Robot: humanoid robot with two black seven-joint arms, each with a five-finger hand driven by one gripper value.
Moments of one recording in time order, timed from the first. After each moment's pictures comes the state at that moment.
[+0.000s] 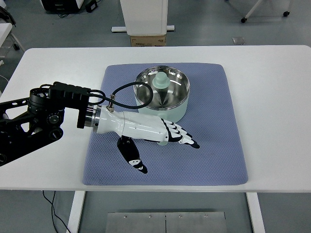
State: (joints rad) left arm -1.00 0.58 -0.34 -1.55 1.56 -0.39 -0.52; right arm -0.01 0.00 0.49 0.10 -0.43 -0.04 0.03
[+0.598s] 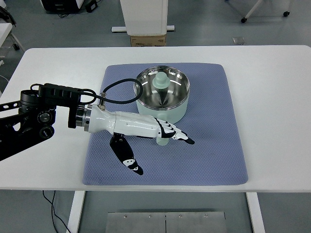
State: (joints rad) left arm -1.00 0.63 -0.34 -1.55 1.45 -0.41 -0.56; right arm -0.01 0.00 0.49 0.10 -0.43 -0.04 0.03
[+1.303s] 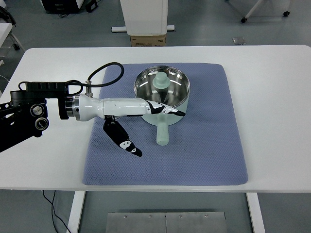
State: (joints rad) left arm -0.98 0.63 -0.34 -1.43 1.33 -0.32 -0.61; right arm -0.01 0.00 0.49 0.10 -0.43 -0.04 0.03
